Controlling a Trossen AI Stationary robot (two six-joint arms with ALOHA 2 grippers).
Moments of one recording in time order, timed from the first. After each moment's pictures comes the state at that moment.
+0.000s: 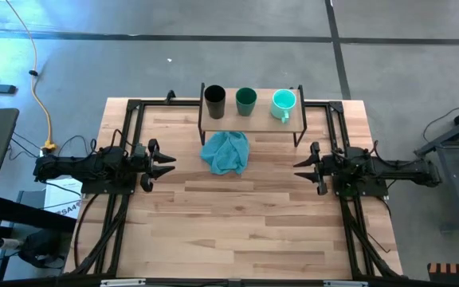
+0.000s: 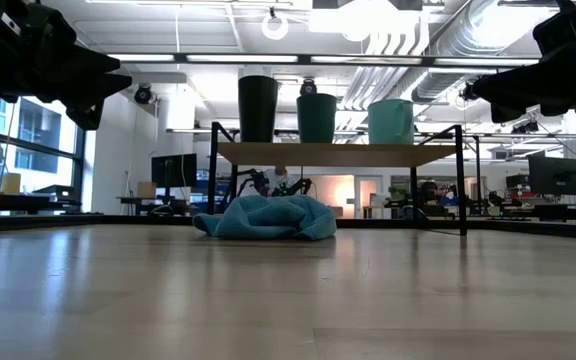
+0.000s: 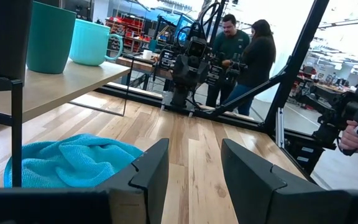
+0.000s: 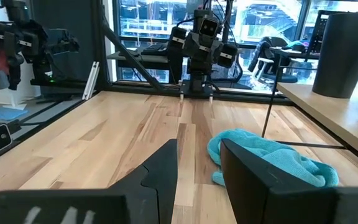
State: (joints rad) left arm 0.09 0.01 0.01 0.02 -0.06 -0.23; right arm -0.04 0.06 0.01 0.03 -0.13 -0.08
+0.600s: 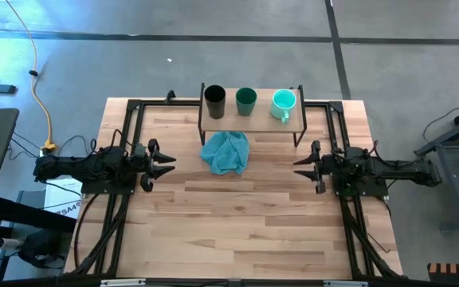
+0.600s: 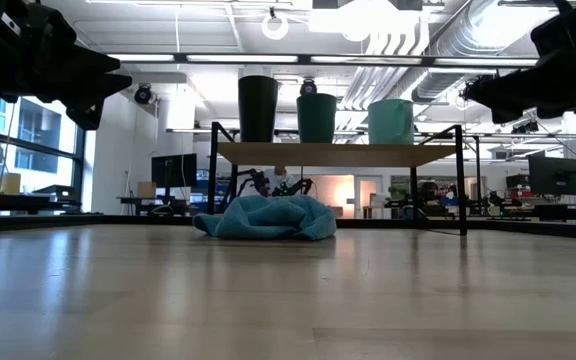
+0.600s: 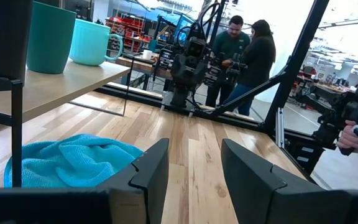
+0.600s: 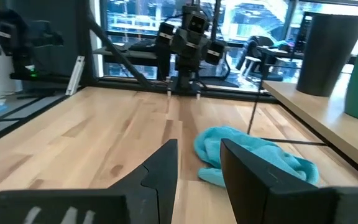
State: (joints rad) left arm 0.09 0.01 0.01 0.02 -0.06 -0.23; right arm -0.04 0.06 0.01 0.02 -0.08 -0.11
